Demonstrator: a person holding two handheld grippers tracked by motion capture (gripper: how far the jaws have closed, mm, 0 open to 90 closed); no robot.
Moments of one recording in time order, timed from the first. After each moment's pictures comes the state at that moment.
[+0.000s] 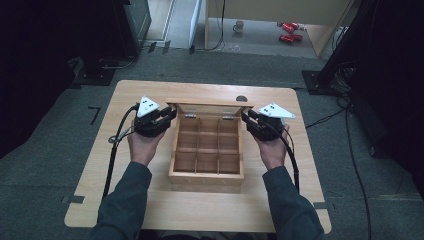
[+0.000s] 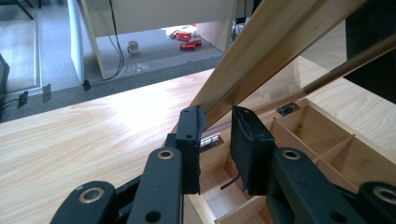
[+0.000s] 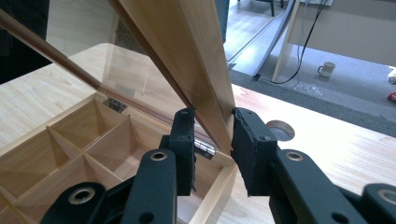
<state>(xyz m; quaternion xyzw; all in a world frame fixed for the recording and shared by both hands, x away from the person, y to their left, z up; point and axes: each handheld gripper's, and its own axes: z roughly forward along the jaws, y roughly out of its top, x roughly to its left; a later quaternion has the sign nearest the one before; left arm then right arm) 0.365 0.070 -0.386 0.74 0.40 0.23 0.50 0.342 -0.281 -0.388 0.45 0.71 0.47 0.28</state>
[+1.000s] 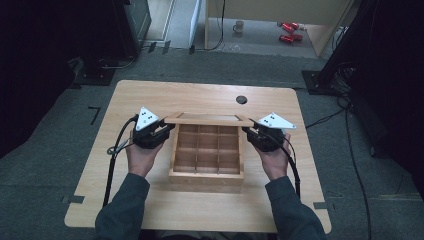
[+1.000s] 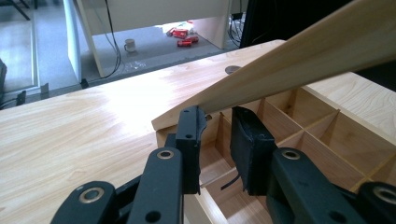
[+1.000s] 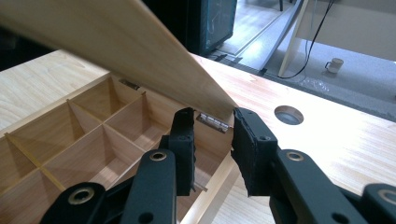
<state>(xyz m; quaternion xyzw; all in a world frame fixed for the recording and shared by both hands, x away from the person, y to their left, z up) 0.340 0.073 -0.399 0.74 0.39 0.23 0.49 0.318 -0.282 -0.398 0.44 0.72 0.46 0.27</state>
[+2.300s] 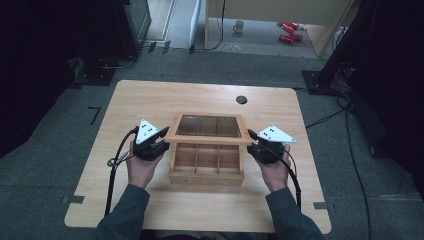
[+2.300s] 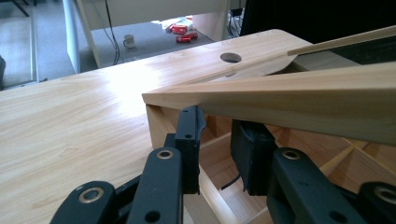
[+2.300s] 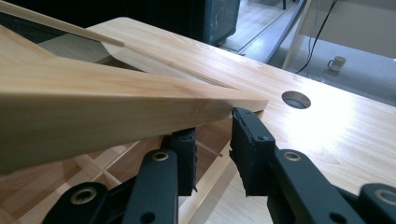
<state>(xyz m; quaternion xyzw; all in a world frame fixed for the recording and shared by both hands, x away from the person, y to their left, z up) 0.316 0.075 -0.419 0.74 0.39 0.23 0.49 0.292 -0.281 -0.416 0.43 0.73 0.46 0.27</state>
